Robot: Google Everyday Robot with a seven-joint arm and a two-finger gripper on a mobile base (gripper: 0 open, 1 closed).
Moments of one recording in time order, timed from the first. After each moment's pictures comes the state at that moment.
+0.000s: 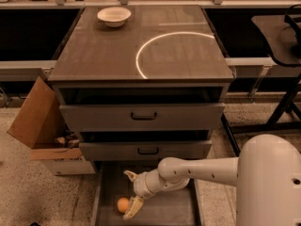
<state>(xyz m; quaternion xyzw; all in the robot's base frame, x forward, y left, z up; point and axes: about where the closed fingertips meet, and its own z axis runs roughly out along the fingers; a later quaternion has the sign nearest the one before) 0.463 0.106 0.353 -0.65 0.62 0.32 0.30</state>
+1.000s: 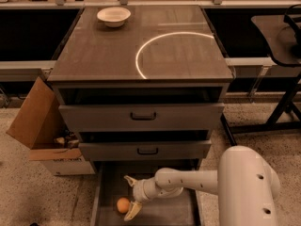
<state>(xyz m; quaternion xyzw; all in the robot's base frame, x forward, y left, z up) 0.486 0.116 0.249 -0.67 0.61 0.29 0.33</state>
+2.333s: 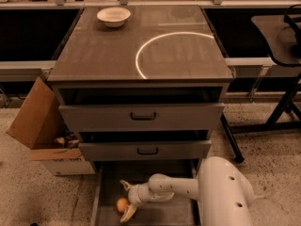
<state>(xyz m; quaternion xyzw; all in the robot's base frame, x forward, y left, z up) 0.503 0.145 0.161 -0.67 0.59 0.29 0.34</state>
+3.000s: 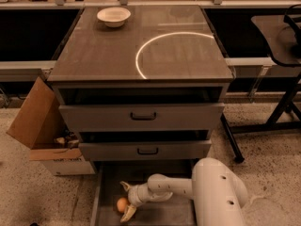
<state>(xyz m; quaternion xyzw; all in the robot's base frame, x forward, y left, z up) 0.505 0.146 0.136 -0.67 0.60 0.29 0.32</state>
